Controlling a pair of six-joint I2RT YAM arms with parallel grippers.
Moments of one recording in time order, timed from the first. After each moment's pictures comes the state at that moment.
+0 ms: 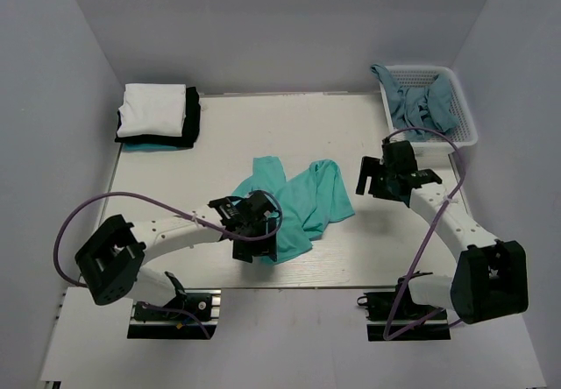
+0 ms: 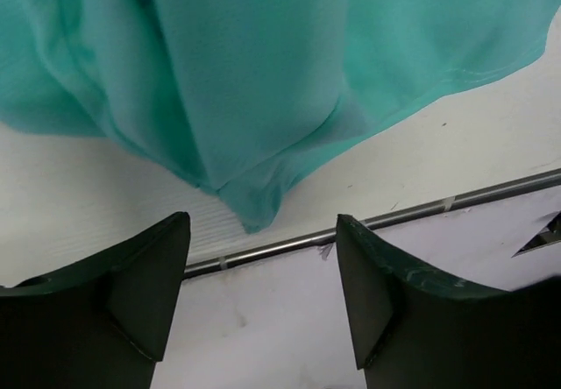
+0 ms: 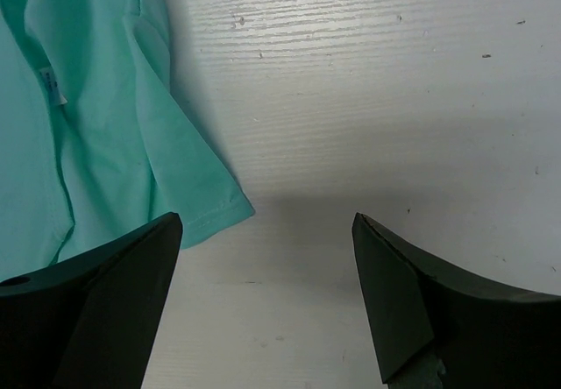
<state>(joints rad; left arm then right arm) -0.93 1.39 0.80 -0.66 0.09 -0.91 0.25 1.25 0.85 -0.53 0.02 0.34</state>
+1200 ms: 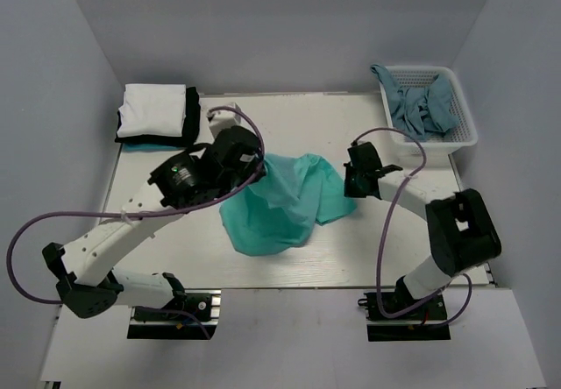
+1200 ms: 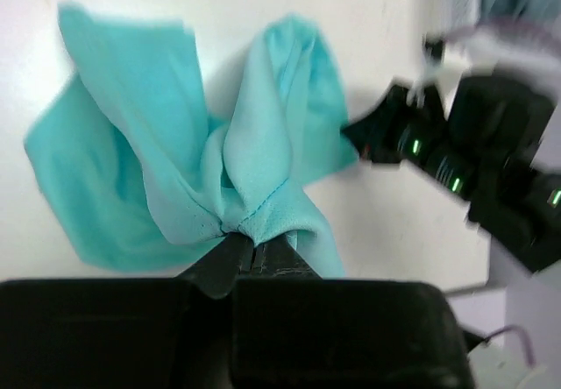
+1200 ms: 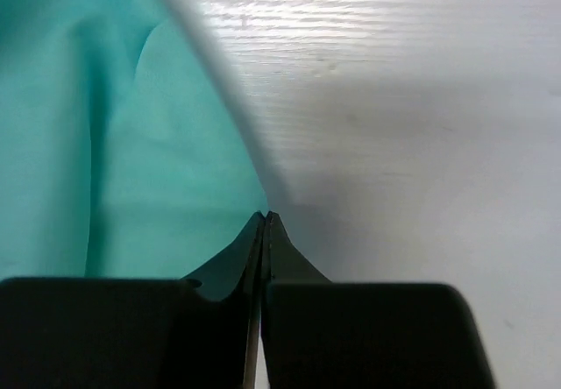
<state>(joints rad) -0.94 1.27 1.49 -0.93 -0.46 -0.94 0.41 1.61 0.86 -0.25 0.07 0.36</state>
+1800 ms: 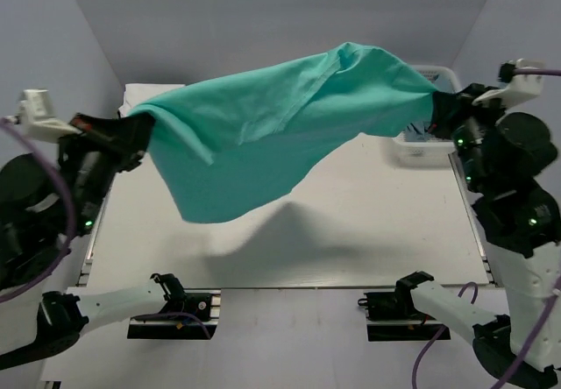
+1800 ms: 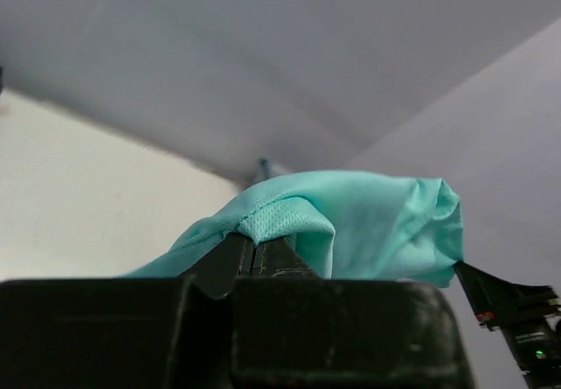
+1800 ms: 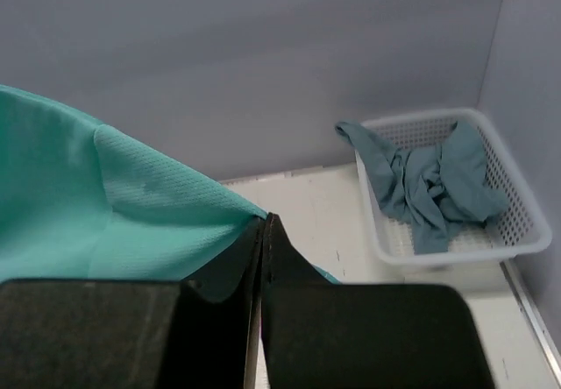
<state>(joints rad) -0.94 0.92 1.83 -0.85 -0.77 -0.72 0.41 0.94 1.60 -0.63 0.36 0.22</state>
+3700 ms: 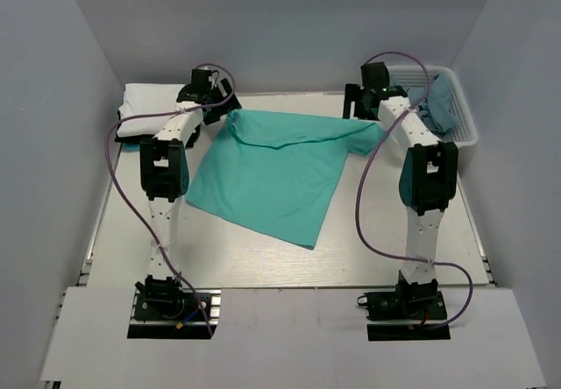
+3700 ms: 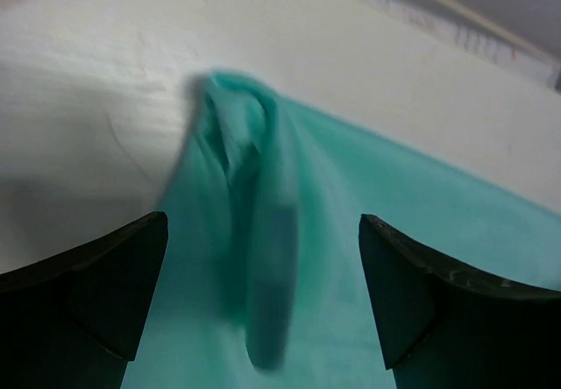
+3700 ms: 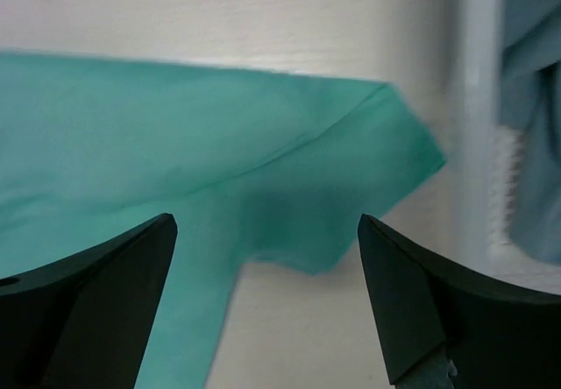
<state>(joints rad) -0.12 2.47 2.18 -0.43 0.12 -0.55 0.20 2.17 1.95 -0.62 0.16 0.18</state>
